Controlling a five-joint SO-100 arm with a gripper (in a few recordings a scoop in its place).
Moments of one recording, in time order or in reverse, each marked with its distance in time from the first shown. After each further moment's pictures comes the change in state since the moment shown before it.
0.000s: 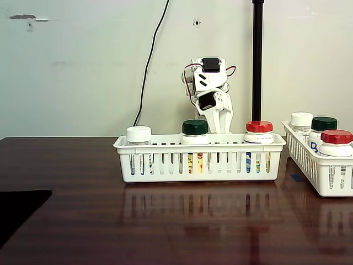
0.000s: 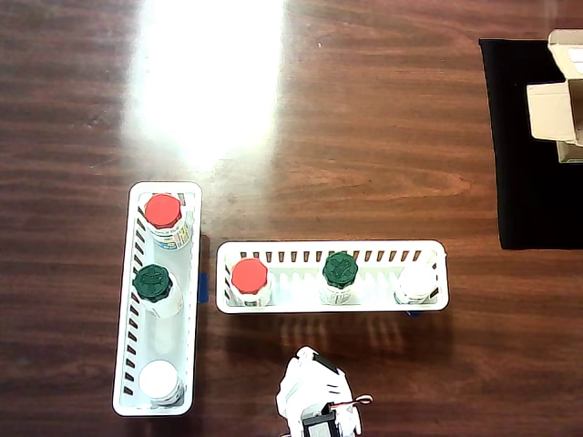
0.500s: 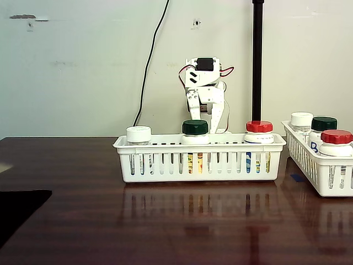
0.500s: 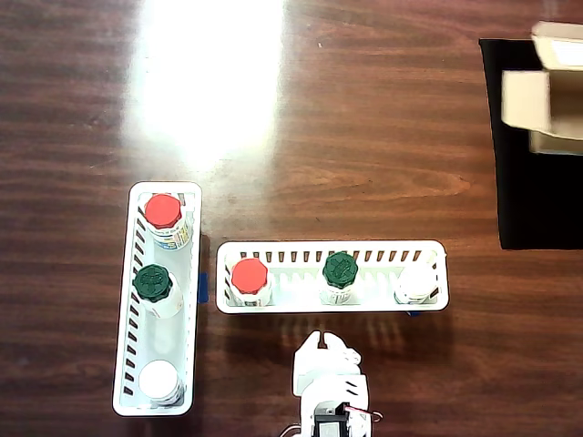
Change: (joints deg) arm 16.3 0.0 0.0 -7.6 49.9
